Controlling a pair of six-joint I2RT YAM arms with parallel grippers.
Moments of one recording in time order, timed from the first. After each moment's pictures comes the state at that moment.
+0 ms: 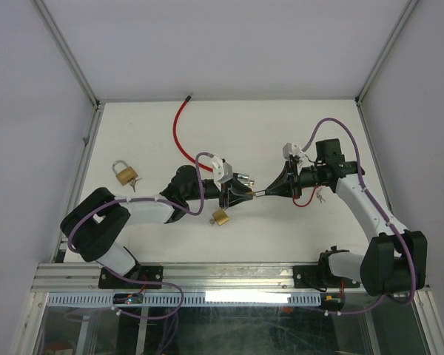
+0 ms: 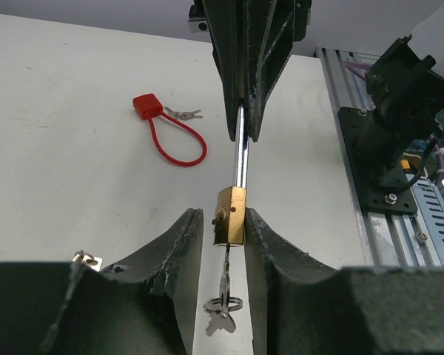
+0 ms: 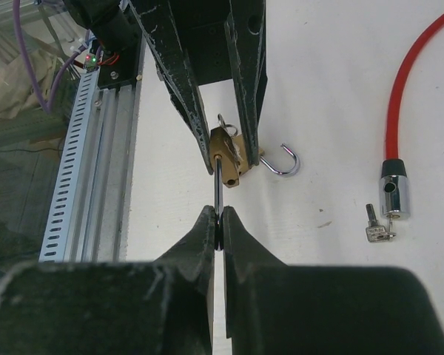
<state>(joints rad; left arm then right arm) -0.78 1.56 0.61 0.96 0.69 -0.09 0.16 1.23 0.88 -0.72 -1.30 -0.83</state>
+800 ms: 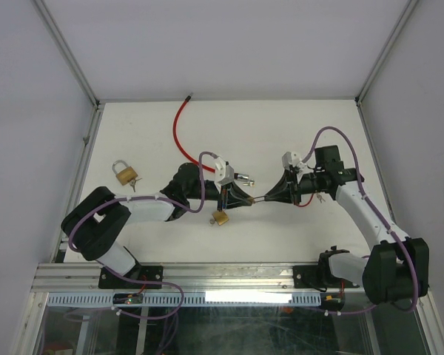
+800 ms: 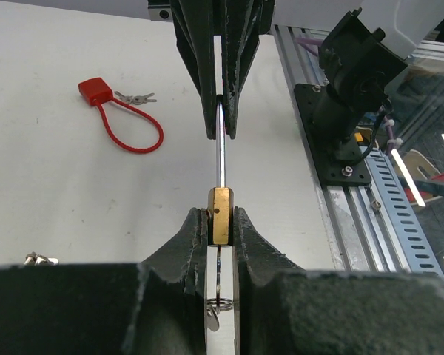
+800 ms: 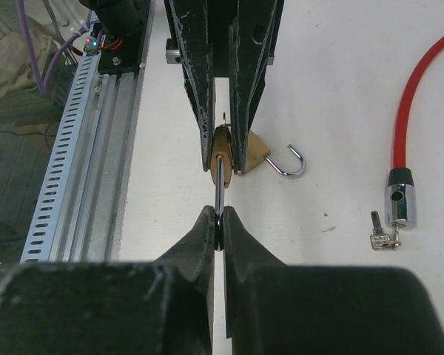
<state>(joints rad) -0.78 1.56 0.64 0.88 0.84 -0.10 0.18 1.17 0.82 -0.70 -1.31 -0.90</state>
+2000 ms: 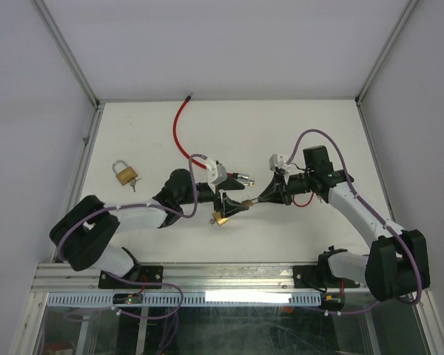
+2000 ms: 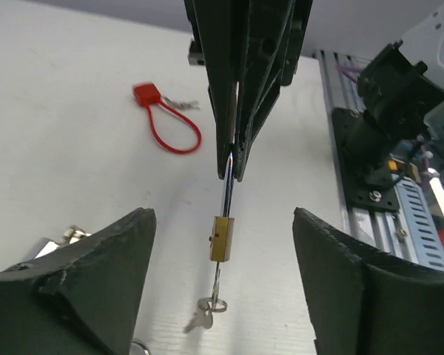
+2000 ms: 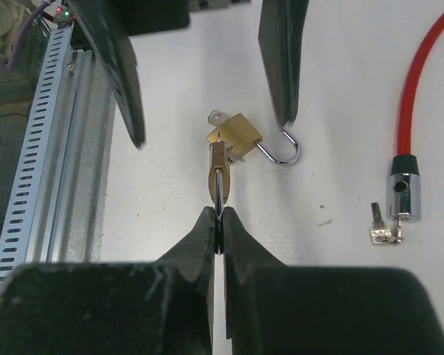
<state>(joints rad) -0.77 1.53 0.58 0.89 0.71 -0.12 0.29 1.21 0.76 -0.48 -1.16 -0.75</state>
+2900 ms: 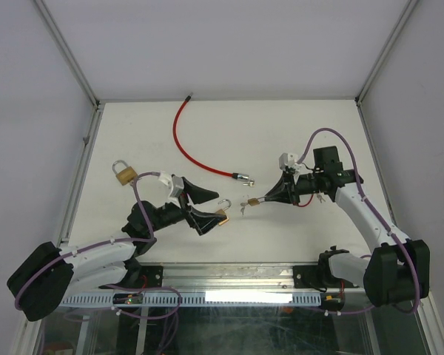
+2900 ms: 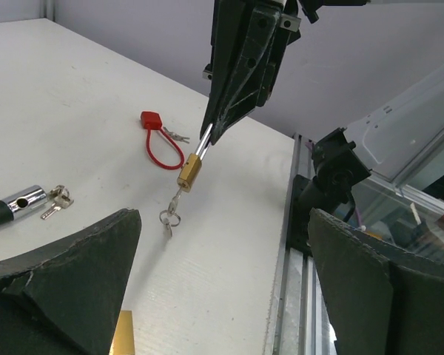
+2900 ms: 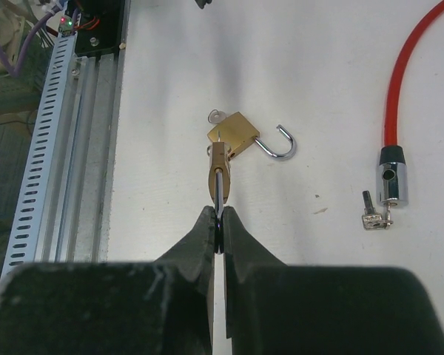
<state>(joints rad) -0.78 0.97 0.17 1.02 0.43 -0.45 0.19 1.16 0.80 -0.66 -1.22 -0.87</state>
